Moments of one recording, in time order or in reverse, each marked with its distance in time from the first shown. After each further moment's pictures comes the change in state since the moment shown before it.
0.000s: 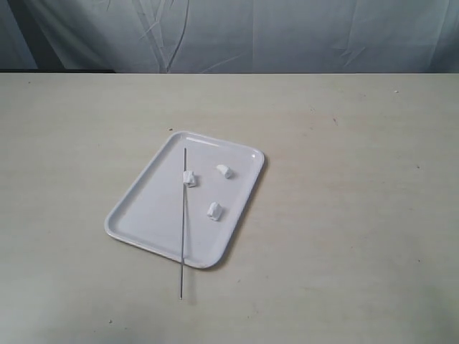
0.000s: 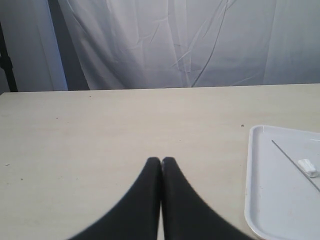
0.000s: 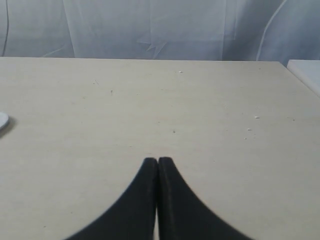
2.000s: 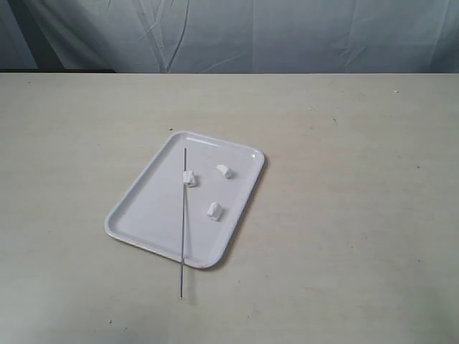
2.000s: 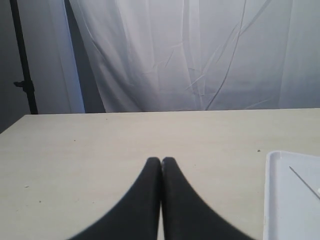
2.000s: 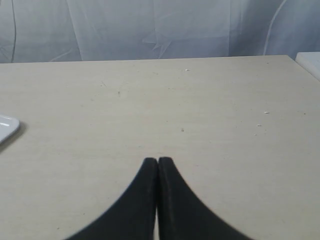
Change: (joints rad) left arm 0.044 0.000 0.000 0.022 -0.083 -0.004; right arm 0.000 0.000 0.000 0.052 0.001 0.000
